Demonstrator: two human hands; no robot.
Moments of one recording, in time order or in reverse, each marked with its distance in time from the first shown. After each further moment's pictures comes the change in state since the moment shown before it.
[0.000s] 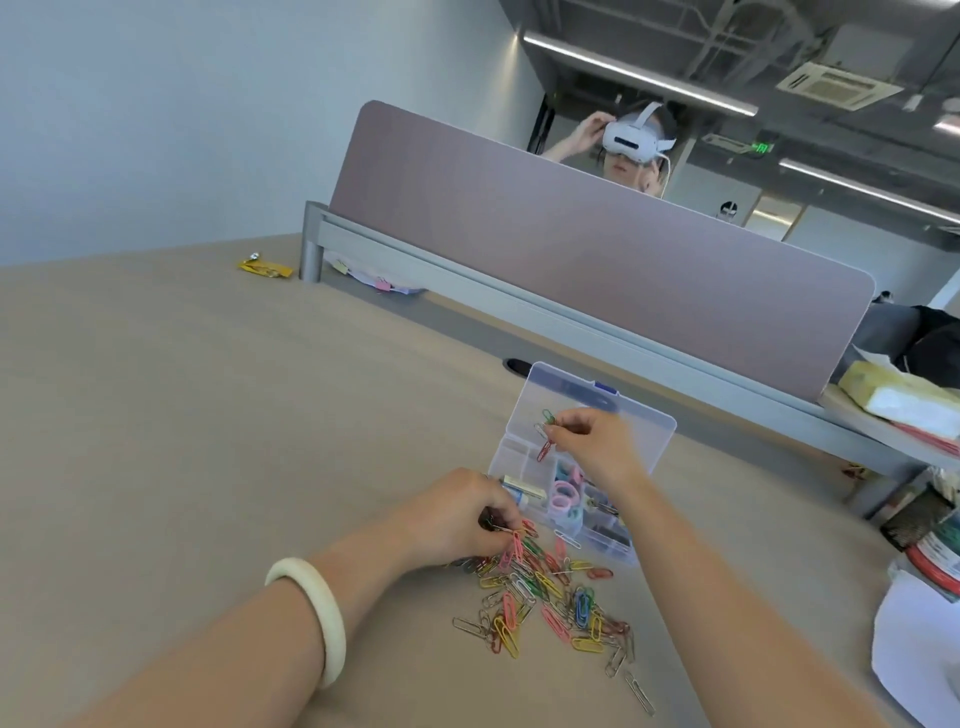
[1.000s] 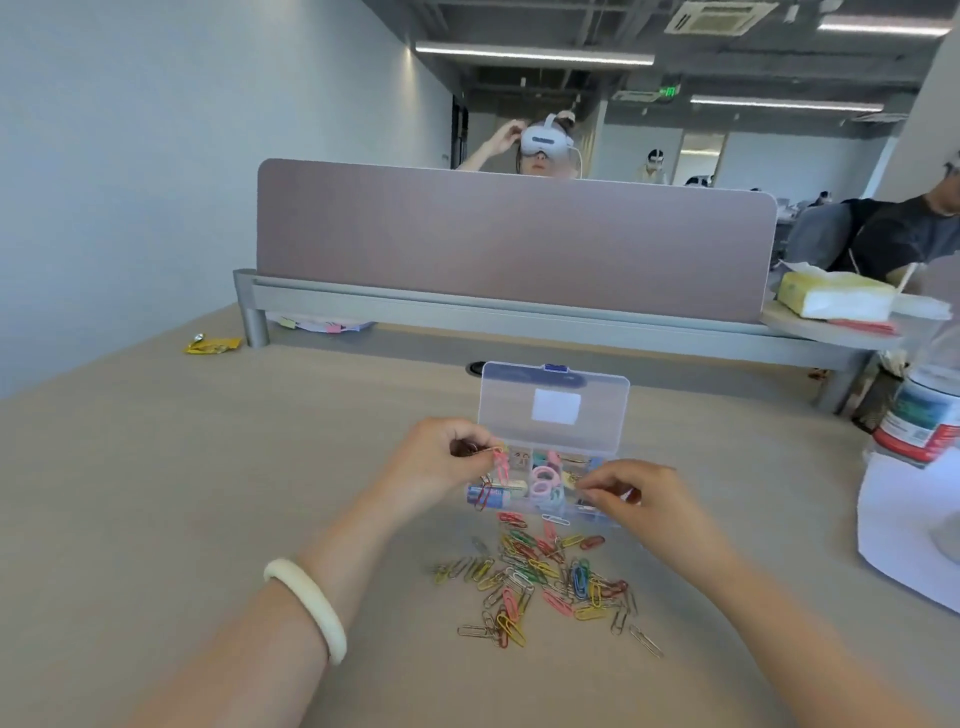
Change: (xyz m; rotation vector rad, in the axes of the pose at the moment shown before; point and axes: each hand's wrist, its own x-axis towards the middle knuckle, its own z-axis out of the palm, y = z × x) left_hand 0.033 0.011 -0.033 -0.367 0.165 -0.093; right_hand -0.103 0.021 -0.049 -0.083 0.004 -0.110
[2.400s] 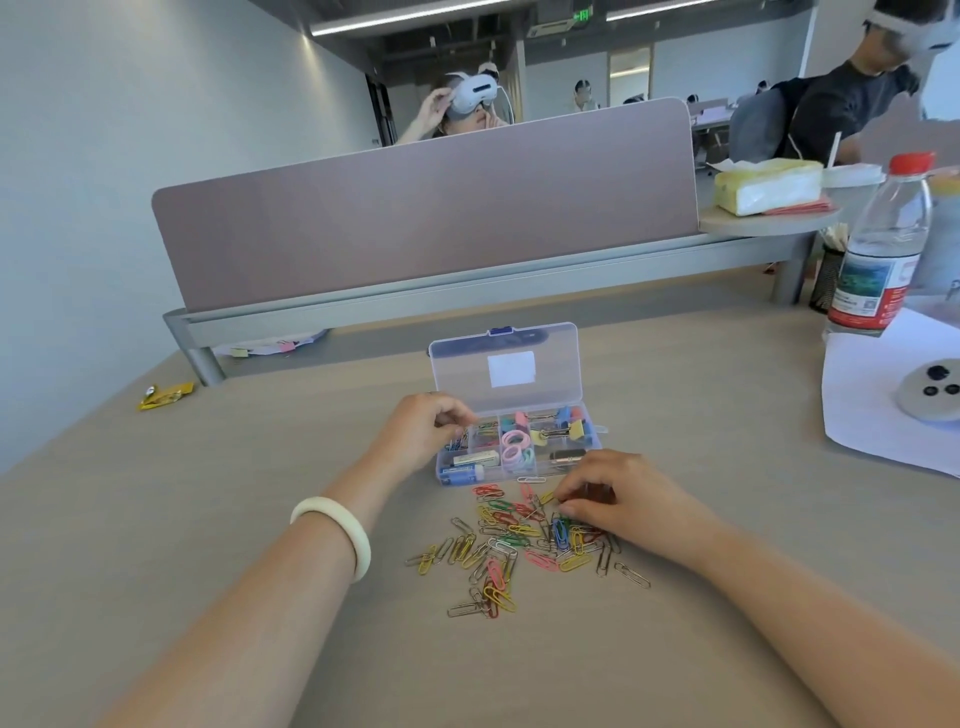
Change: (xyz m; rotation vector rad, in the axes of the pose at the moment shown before) left_hand 0.058 -0.028 0.017 0.462 -0.151 0.042; right_hand -0.036 0.021 0.012 -0.019 -0.129 -0.022
